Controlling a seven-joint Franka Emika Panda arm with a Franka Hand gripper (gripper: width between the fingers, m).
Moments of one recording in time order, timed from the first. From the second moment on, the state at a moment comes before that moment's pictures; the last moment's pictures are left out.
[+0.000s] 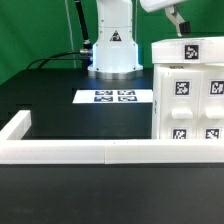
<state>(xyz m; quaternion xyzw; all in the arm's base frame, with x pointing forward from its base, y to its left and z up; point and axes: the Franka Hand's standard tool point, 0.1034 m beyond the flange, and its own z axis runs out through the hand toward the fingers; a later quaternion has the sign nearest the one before) 0.634 0.094 0.190 -0.97 0.23 -0.04 0.12</state>
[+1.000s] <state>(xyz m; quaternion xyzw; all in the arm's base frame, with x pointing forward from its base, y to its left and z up) 0.626 0.088 0.180 -0.96 -0.25 -0.06 0.05</state>
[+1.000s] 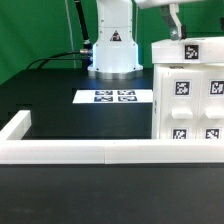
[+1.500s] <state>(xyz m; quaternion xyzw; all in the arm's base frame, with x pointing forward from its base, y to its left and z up) 0.620 0.087 0.167 -0.94 -0.34 -0.06 0.04</state>
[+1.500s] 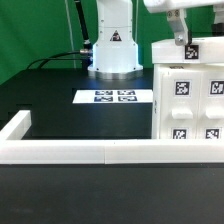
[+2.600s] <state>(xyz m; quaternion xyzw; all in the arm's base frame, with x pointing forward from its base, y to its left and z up) 0.620 0.082 0.156 -0.98 -0.18 -0.05 0.05</state>
